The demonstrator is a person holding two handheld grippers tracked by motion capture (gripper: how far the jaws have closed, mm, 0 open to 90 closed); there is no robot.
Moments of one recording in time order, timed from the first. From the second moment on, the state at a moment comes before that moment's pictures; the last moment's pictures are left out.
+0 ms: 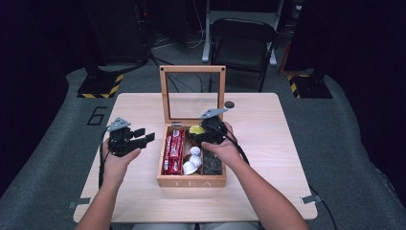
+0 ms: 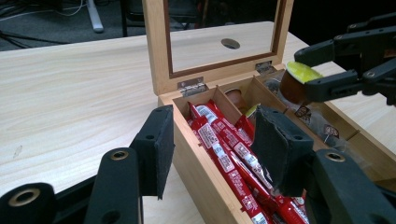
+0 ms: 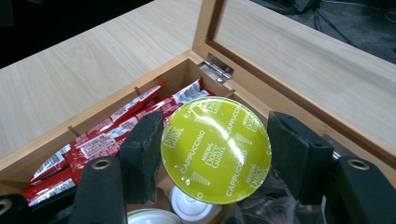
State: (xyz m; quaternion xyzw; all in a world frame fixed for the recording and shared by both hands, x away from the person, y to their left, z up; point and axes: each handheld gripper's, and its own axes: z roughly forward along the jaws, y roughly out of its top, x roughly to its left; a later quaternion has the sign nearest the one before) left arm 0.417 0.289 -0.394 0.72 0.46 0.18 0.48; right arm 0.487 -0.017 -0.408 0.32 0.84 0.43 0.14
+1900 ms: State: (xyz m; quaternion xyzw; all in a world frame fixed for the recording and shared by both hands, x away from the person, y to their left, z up) left arm 0.417 0.293 -0.397 0.72 0.47 0.18 0.48; right arm 0.480 -0.158 -0.425 0.44 0.78 0.40 0.21
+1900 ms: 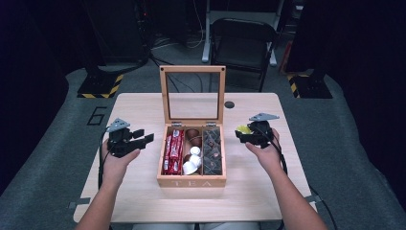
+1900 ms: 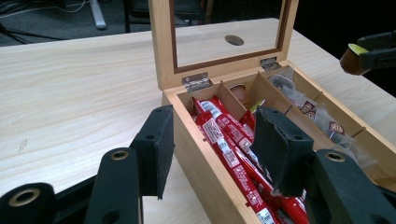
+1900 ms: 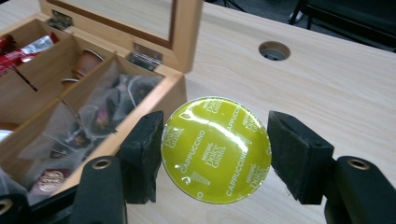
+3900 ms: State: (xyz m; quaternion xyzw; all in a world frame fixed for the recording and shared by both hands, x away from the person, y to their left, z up) left arm 0.419 0.291 -0.404 0.73 0.47 0.18 0.47; right arm 0.460 -0.217 -0.499 0.52 0.75 0.33 0.24
